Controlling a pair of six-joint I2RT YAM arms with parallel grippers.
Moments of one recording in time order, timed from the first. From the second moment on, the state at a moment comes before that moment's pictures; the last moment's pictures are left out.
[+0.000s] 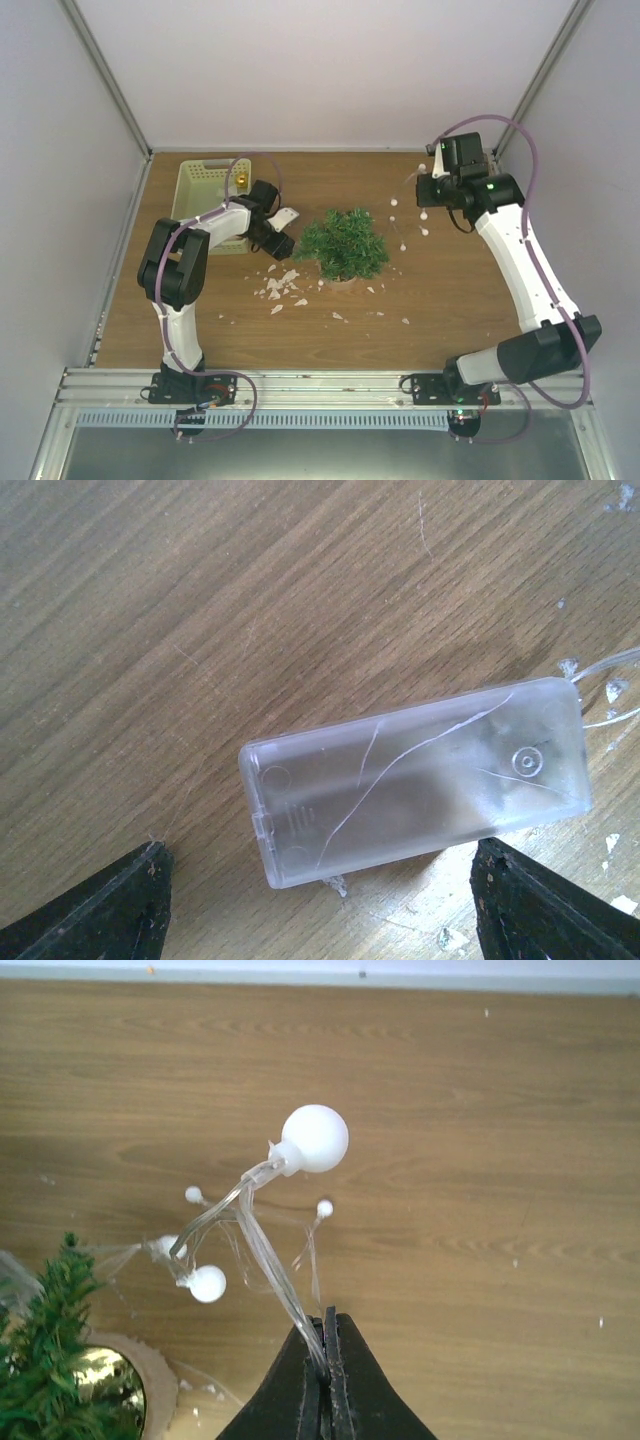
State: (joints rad) left arm -0.35 1.94 1.29 -0.62 0.20 0.32; right arm 0.25 1.42 1.57 -0.96 0.07 0.14
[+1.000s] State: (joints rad) left arm -0.35 1.58 1.59 -0.93 0.33 0.32; right arm 0.26 1.15 1.29 -1.06 -0.14 0.24
